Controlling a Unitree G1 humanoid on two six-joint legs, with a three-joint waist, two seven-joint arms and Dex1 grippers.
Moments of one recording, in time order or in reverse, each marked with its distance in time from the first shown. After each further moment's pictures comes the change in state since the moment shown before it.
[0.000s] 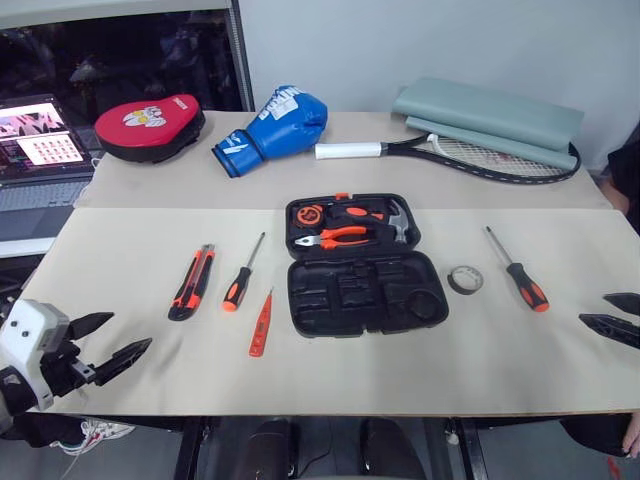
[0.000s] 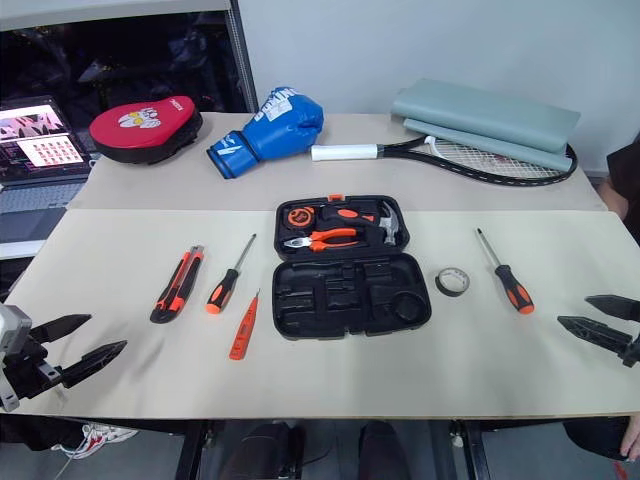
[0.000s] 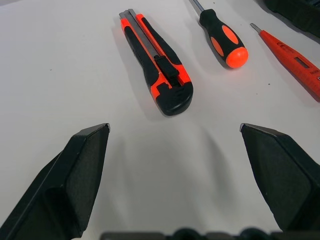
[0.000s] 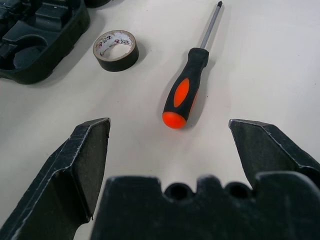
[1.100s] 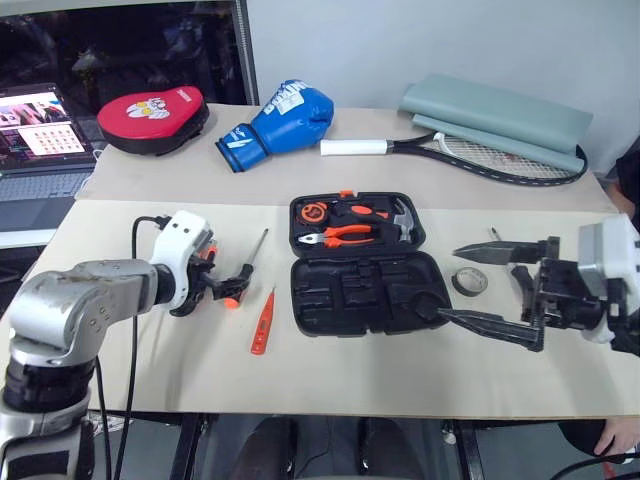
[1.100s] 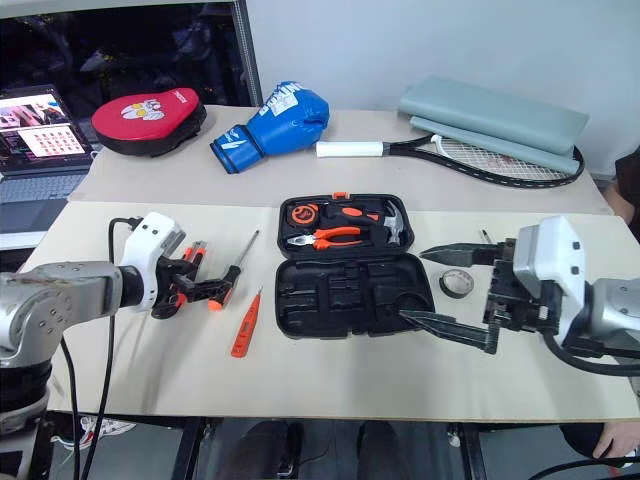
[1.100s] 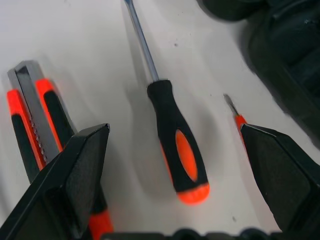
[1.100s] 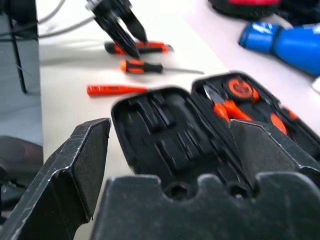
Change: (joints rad) left arm -0.937 0.006 -0.644 -0.015 -0.081 0.909 0.511; right arm 0.046 0.112 0.068 -1.342 0.412 0.398 -0.442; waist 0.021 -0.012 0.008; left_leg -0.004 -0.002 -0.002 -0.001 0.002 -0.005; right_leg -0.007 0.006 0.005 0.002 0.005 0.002
